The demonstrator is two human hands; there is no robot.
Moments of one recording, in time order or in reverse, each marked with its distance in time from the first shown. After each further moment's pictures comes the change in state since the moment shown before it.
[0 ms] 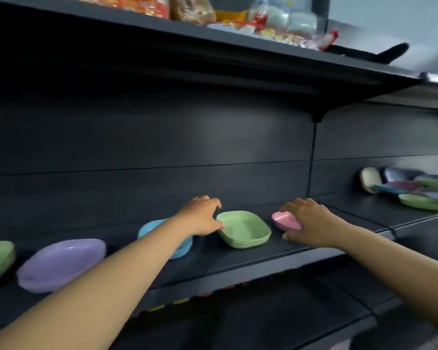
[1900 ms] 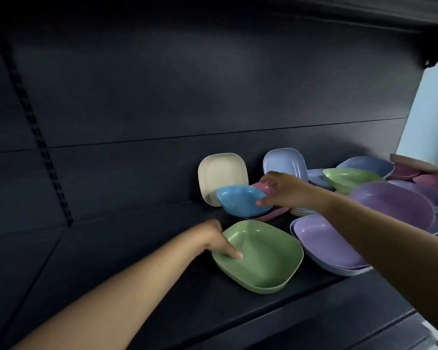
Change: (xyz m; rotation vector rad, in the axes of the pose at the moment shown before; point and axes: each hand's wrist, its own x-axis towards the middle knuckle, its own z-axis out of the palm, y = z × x) left_hand 0.653 0.633 0.343 -0.332 -0.454 -0.351; right_hand 0.274 0.894 0.179 0.511 -0.152 0.093
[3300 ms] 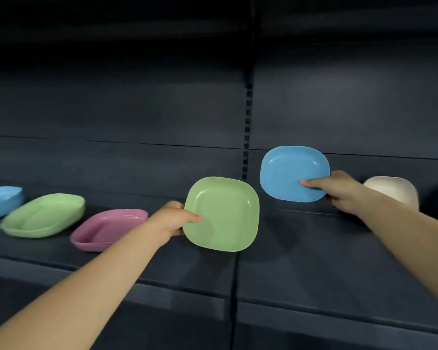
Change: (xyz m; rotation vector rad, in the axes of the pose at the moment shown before) left_hand -0.244 -0.305 -0.108 -1.008 0.695 -0.179; right_hand -0.021 -0.266 0.076 0.958 -0.127 -0.032
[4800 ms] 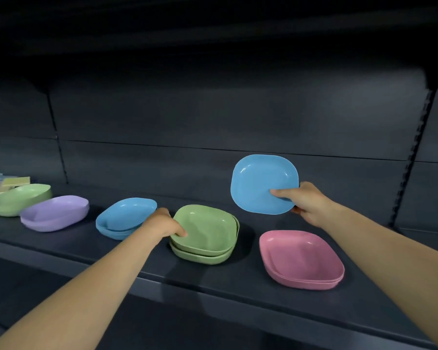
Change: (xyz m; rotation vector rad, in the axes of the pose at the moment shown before) left_hand 0.094 -0.074 -0.418 0.610 0.298 -0.177; right_hand 0.002 -0.051 0.456 0.041 -0.140 -0.013
